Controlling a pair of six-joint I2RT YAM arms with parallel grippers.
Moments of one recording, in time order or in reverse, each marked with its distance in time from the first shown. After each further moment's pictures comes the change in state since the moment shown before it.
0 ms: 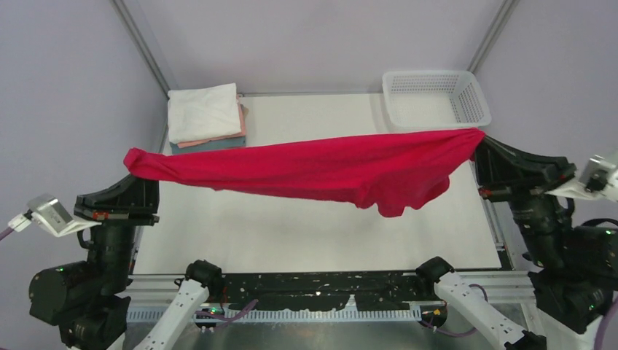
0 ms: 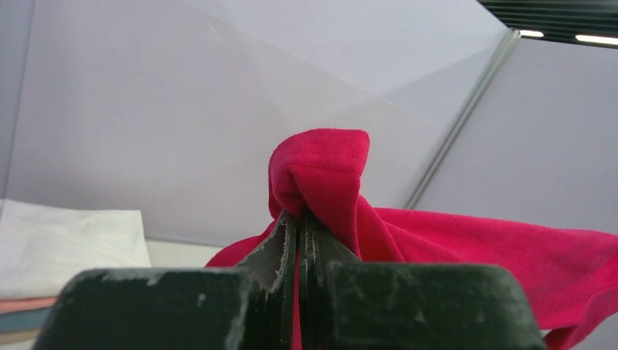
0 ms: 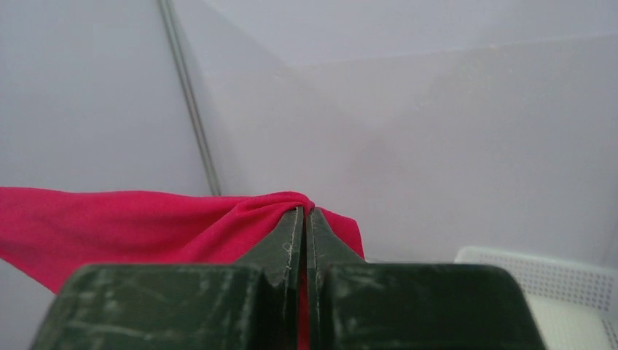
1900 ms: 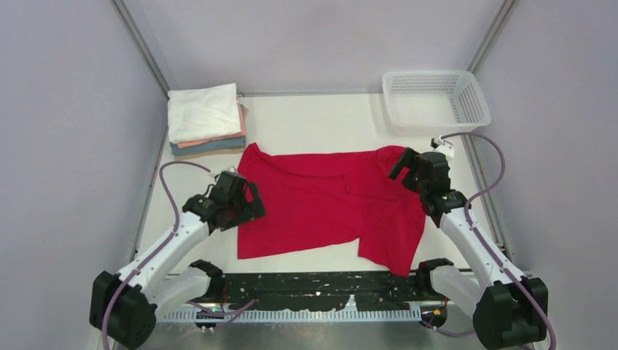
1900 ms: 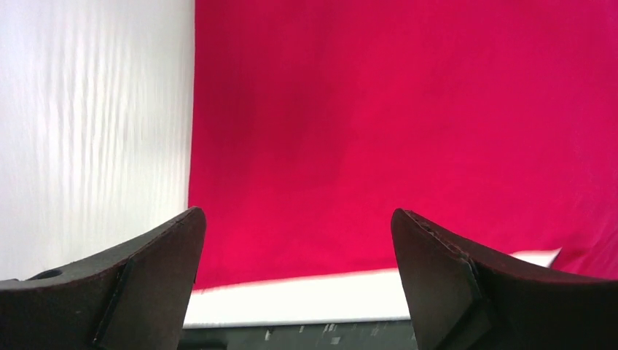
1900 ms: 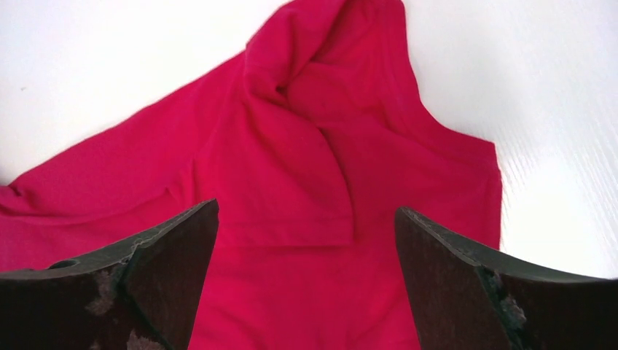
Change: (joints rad) left arm -0.064 0.669 -0.545 -0.261 0.064 -0.336; right arm -0.326 0.439 -0.743 0.165 0.081 0.400
